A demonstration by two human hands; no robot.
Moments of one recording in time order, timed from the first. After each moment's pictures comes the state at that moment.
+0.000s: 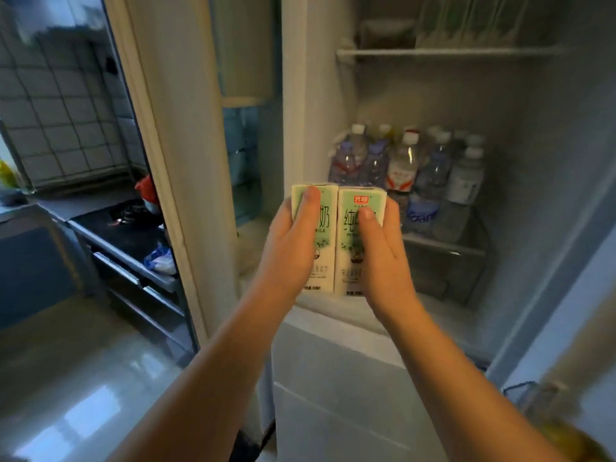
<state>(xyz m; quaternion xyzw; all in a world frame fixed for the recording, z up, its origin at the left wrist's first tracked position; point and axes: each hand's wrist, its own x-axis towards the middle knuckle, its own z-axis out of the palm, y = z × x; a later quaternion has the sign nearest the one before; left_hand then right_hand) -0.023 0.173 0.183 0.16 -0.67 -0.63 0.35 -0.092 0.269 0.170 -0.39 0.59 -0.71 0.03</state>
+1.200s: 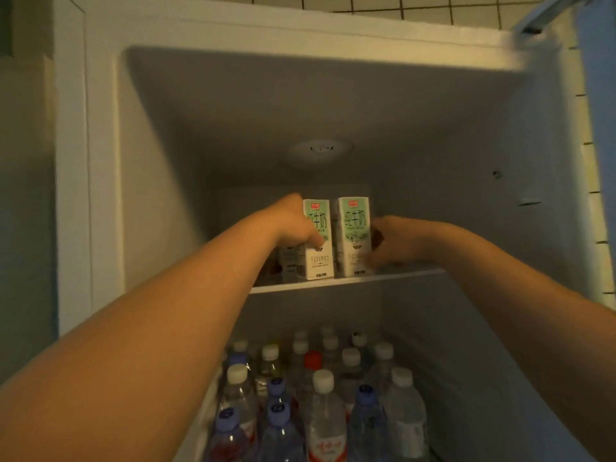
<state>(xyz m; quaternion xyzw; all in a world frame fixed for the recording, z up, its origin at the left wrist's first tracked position) -0.388 0.076 0.495 -0.08 -0.93 -0.30 0.20 -0.423 0.273 0.465 -0.20 0.94 -0.25 -0.12</state>
